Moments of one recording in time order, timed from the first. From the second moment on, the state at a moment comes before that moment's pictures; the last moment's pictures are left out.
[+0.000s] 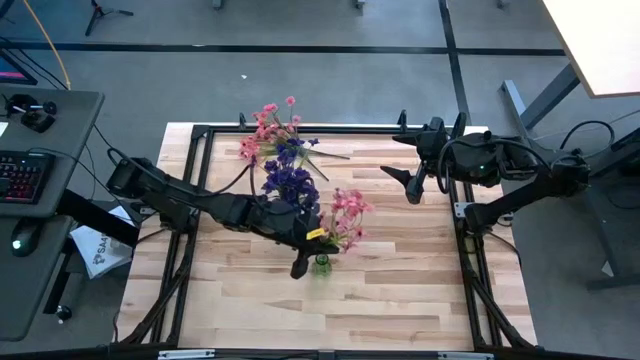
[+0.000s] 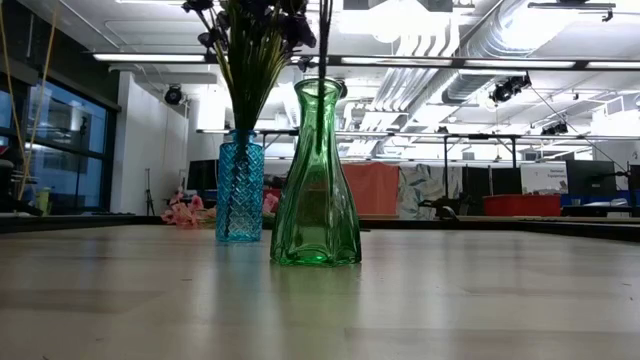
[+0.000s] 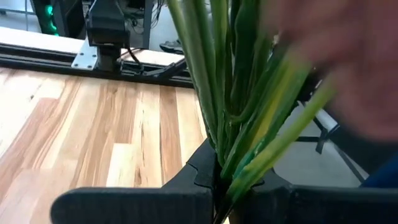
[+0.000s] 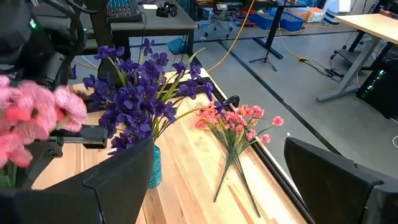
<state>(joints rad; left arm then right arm) -0.27 1.56 1.20 0.01 -0.03 -0.26 0.17 1.16 1.58 -0.83 0.55 0.13</state>
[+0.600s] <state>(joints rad) -0.26 1.54 1.19 -0.13 0.05 -0.34 0.17 1.16 1.58 -0.83 0.55 0.12</state>
